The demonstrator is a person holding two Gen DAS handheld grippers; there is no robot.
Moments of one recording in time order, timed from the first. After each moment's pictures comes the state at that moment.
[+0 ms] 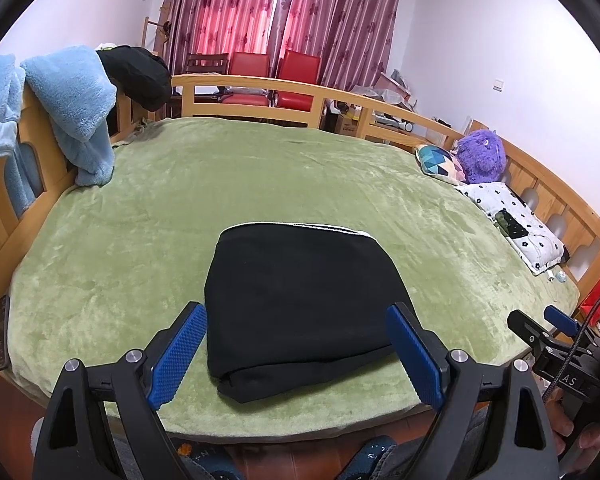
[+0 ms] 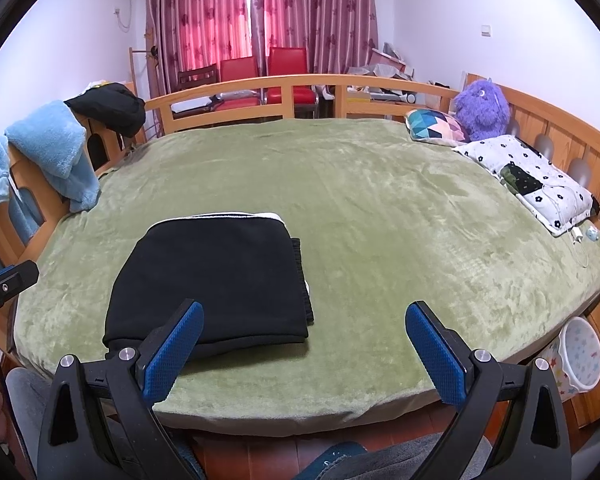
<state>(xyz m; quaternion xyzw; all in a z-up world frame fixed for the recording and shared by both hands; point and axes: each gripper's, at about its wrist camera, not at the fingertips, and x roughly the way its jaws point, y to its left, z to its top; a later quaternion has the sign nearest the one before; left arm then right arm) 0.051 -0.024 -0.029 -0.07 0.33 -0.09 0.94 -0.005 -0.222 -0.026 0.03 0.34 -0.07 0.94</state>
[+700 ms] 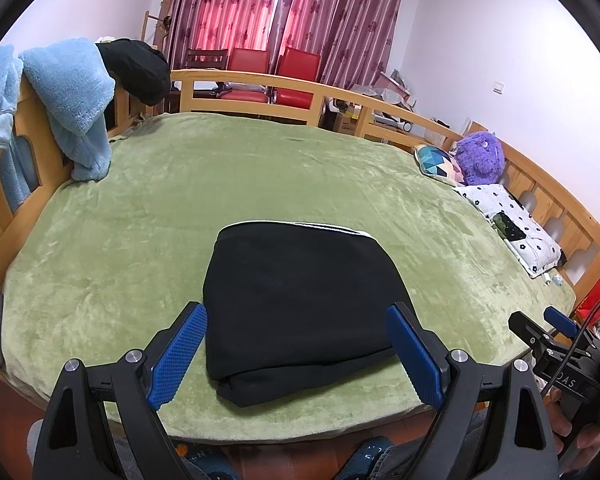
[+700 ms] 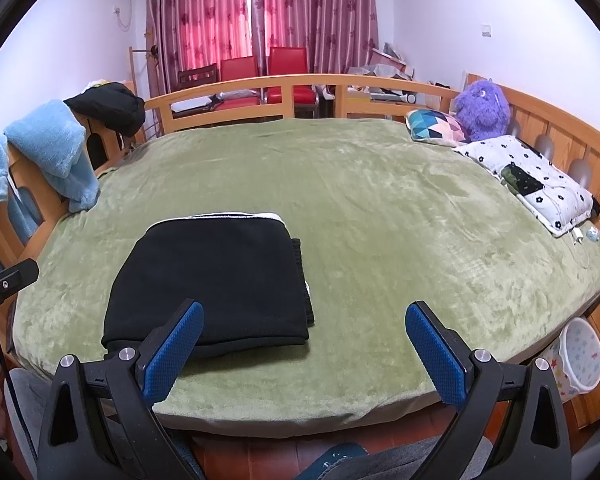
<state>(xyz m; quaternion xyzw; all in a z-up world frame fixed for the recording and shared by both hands) 0.055 -0.027 -0.029 -0.08 0.34 -0.10 0.93 -0.002 -0.222 -0.027 0.02 0.34 -0.07 0.94</state>
